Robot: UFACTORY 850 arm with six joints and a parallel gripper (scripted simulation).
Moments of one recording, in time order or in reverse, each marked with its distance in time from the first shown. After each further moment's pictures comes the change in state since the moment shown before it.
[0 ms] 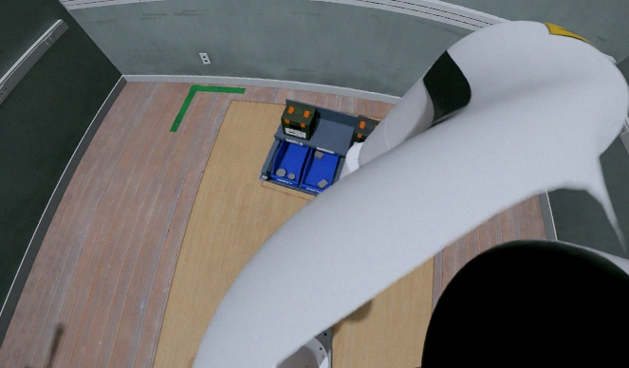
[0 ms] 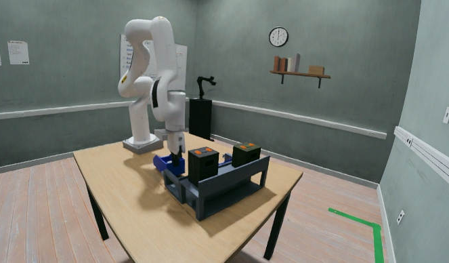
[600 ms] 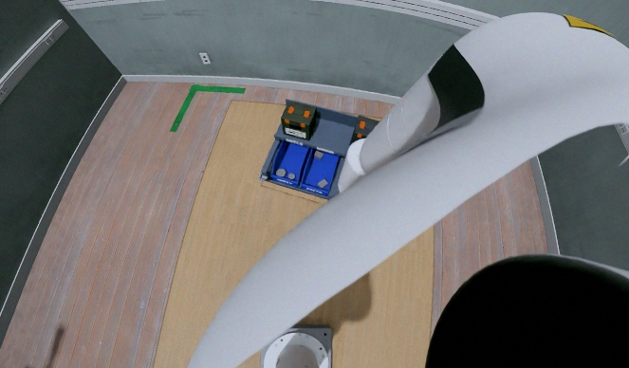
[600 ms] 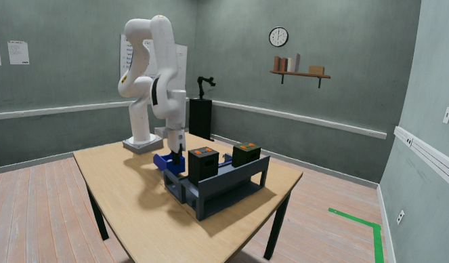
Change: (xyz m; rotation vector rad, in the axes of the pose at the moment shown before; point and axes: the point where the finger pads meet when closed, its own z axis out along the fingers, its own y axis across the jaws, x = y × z) arm 0.000 -0.004 -0.009 0.000 0.000 0.000
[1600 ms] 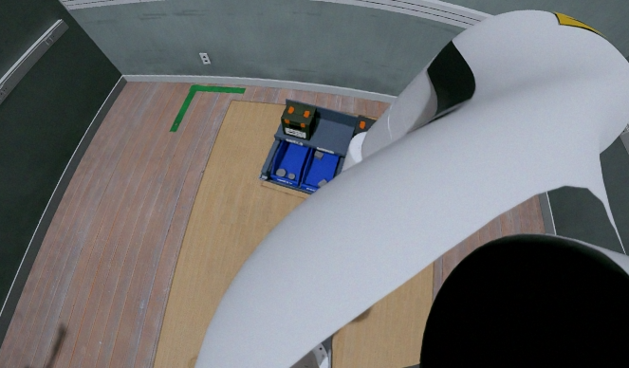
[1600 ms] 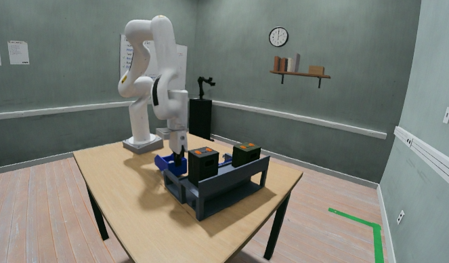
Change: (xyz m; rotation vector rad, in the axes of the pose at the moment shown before) arm 0.000 -0.016 0.000 0.000 0.000 0.000
